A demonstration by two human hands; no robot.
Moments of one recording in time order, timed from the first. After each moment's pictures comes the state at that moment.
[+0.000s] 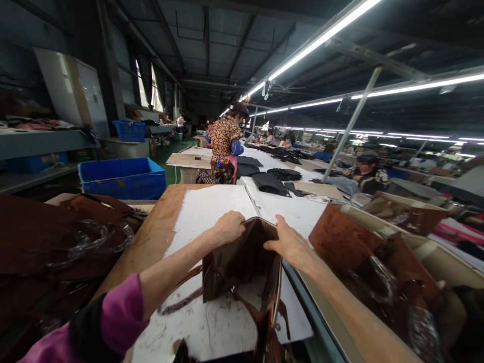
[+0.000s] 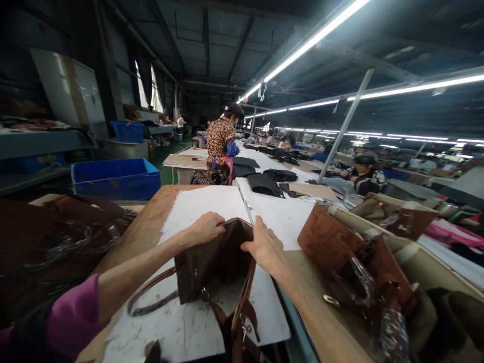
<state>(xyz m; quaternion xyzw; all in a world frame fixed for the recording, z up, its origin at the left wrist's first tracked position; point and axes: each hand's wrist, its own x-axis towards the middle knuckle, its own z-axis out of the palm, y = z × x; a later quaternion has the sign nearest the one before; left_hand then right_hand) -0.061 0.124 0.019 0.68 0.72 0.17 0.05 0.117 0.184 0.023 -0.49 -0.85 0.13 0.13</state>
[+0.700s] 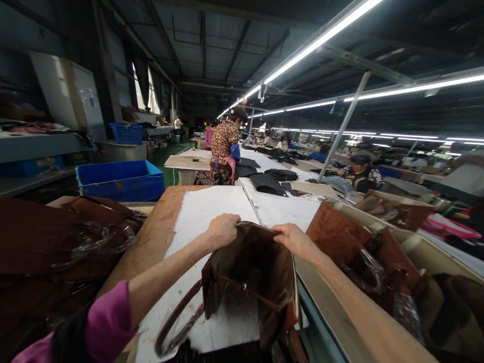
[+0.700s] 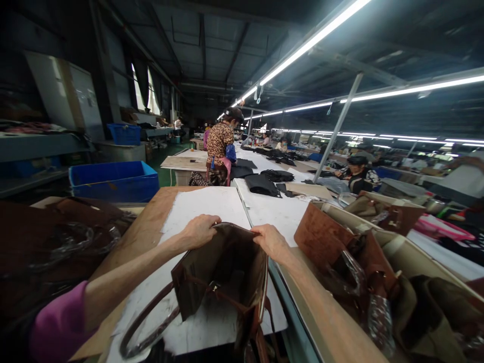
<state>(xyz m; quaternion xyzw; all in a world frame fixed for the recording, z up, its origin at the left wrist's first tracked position) -0.056 0.097 0.022 0.65 0.74 0.17 0.03 0.147 0.193 0.024 -0.35 -0.90 0.25 0.12</state>
